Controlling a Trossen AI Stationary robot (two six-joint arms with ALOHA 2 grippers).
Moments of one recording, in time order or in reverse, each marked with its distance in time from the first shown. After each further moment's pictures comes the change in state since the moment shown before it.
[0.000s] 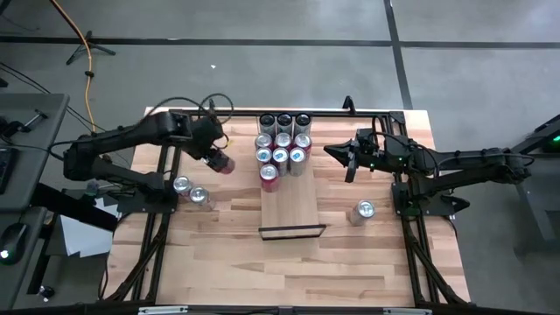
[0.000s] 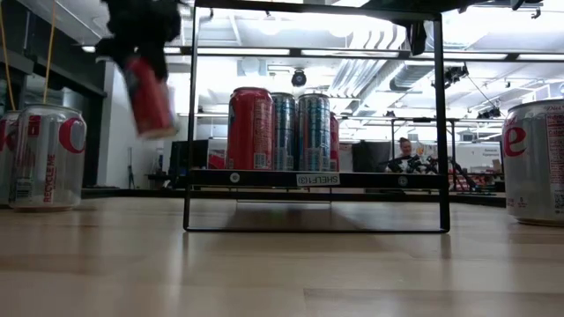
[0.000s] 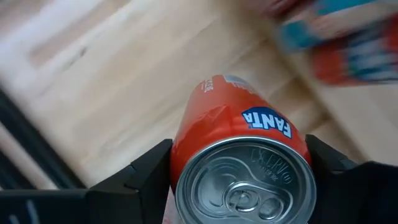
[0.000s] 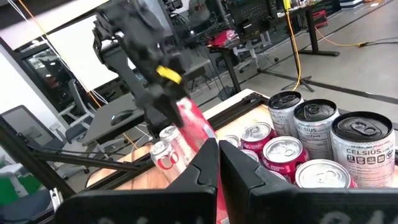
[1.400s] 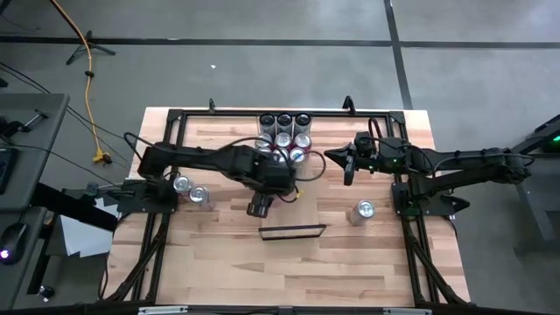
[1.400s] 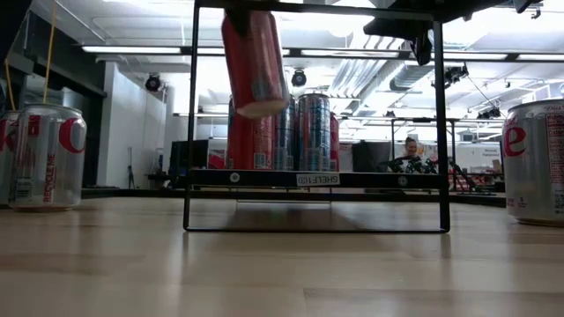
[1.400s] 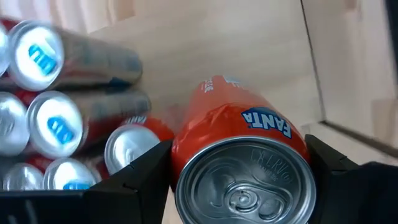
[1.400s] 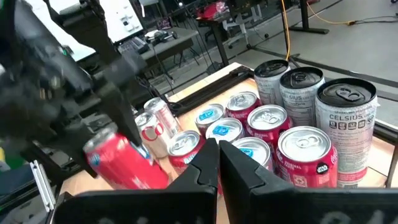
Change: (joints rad) left arm -0.439 0.743 0.852 -0.147 -0.068 0.717; right arm 0.000 0.000 0.000 -0.129 0.000 0.000
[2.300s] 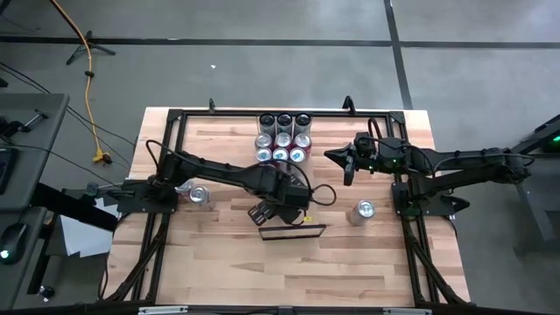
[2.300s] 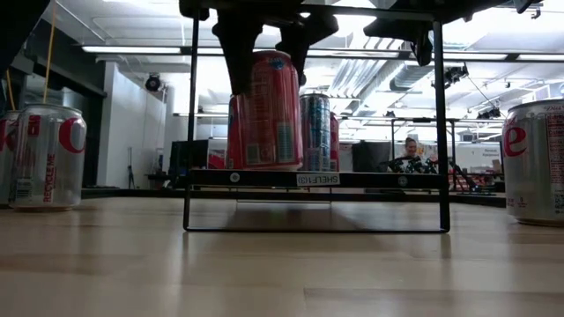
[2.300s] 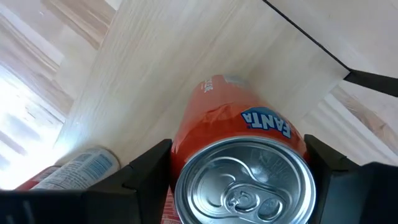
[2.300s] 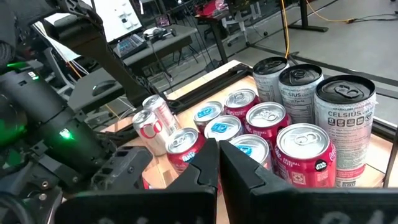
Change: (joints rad) left arm -0.031 0.199 0.005 0.085 0.048 0.629; right arm 0.000 0.000 0.000 -0.010 0.000 0.000
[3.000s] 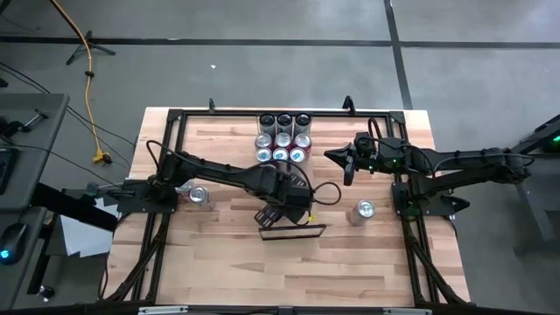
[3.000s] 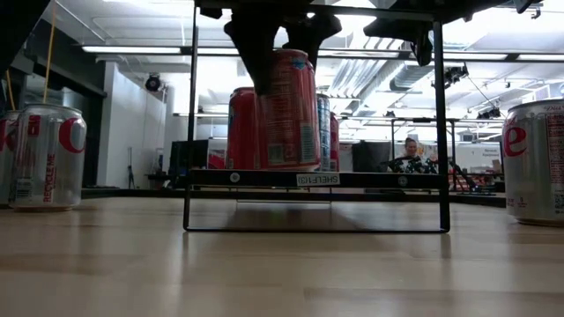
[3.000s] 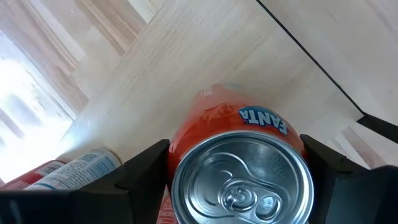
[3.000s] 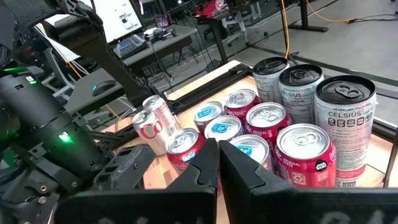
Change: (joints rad) left arm -0.001 0.001 -0.005 0.078 -0.011 -0.139; right arm 0.000 0.000 0.000 0.000 0.000 0.000
